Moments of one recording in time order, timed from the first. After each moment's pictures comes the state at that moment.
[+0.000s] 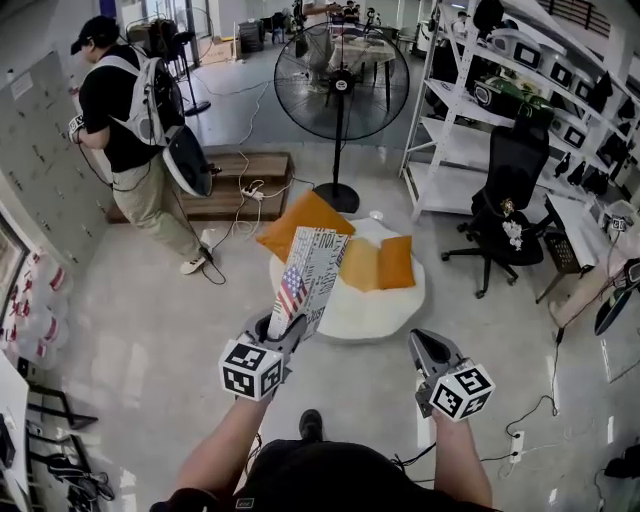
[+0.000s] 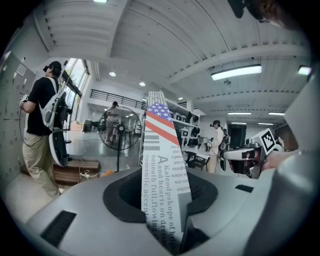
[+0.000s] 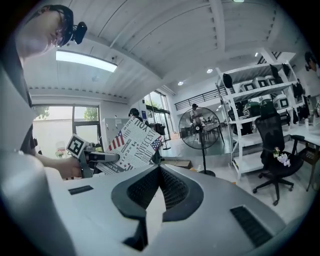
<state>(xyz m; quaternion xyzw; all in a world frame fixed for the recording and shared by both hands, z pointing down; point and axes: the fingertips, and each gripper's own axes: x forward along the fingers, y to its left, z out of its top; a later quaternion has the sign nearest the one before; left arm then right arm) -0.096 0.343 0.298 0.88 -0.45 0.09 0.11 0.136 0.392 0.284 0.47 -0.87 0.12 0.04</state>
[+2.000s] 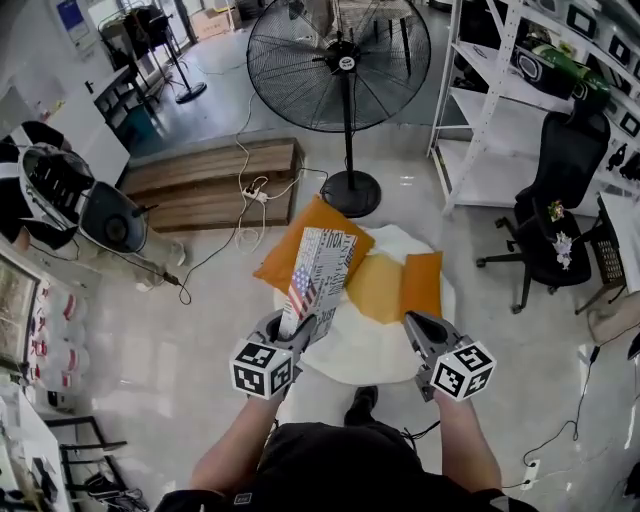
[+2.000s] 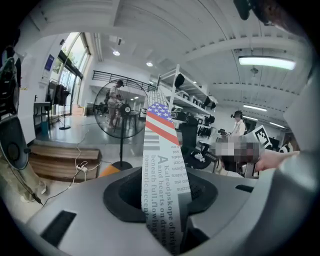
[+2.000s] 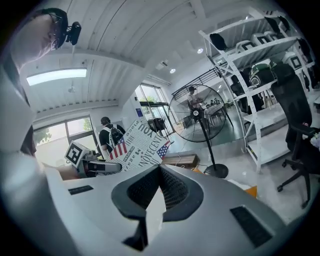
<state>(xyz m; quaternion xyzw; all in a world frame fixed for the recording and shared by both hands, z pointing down) -0.039 -0.036 0.360 0.85 -0.45 0.17 0.19 0.164 -0.025 0.343 0.41 -0.88 0.23 0.03</state>
